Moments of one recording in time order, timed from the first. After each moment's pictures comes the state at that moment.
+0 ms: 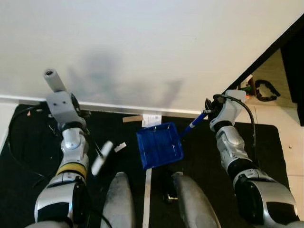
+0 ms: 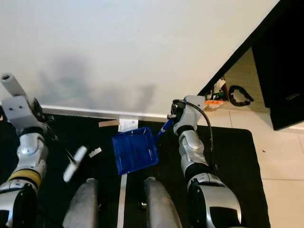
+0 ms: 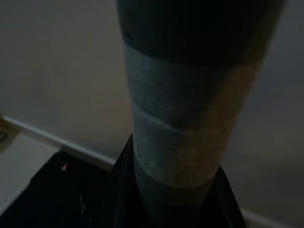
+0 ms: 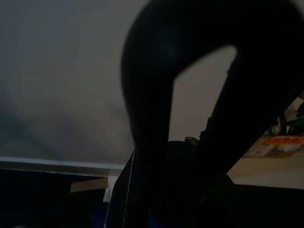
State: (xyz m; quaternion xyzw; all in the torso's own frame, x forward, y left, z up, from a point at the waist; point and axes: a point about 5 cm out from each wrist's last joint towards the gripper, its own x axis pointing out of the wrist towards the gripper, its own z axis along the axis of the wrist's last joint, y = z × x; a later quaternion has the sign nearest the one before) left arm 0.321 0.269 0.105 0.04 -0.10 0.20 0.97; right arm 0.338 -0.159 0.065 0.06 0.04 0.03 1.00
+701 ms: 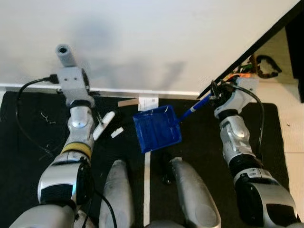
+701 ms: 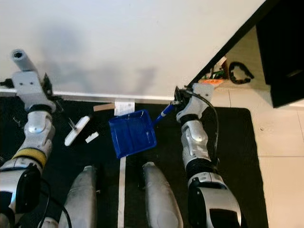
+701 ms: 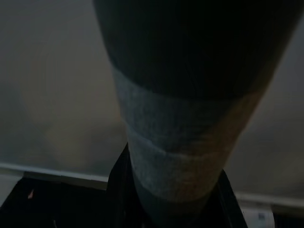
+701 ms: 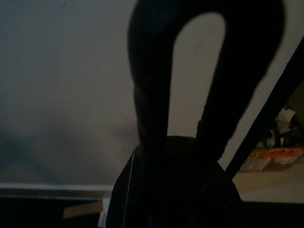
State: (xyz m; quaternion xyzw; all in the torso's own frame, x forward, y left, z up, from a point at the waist) left arm 0.358 0.230 0.129 0.09 -0.08 0.10 0.99; right arm 0.343 -0.158 0.101 0.07 -0.07 0.02 1.00
